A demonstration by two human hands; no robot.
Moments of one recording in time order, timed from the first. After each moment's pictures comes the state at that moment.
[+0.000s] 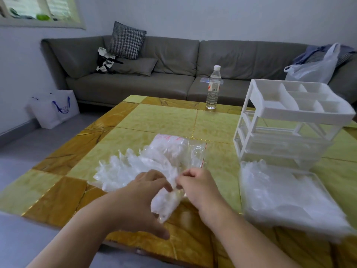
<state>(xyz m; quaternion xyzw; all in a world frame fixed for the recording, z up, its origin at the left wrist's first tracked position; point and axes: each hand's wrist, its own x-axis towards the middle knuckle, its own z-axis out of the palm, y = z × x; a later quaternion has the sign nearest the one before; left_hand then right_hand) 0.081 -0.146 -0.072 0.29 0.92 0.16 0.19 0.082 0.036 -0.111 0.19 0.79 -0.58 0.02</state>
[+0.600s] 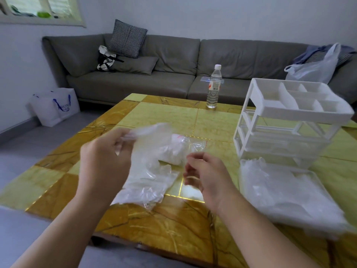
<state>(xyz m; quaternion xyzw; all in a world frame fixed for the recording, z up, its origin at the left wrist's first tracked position) 0.079 -0.159 -0.044 0.08 0.86 0.37 -0.34 0.085 0.053 -0.087 0.14 0.58 -0.80 -0.01</state>
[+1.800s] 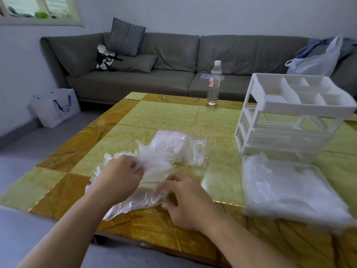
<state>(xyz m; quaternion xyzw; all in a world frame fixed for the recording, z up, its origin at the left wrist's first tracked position) 0.051 -0.167 -0.087 0.03 0.96 0.27 -0.01 0.101 0.028 -0.141 -0.16 0.94 -0.29 -0.03</state>
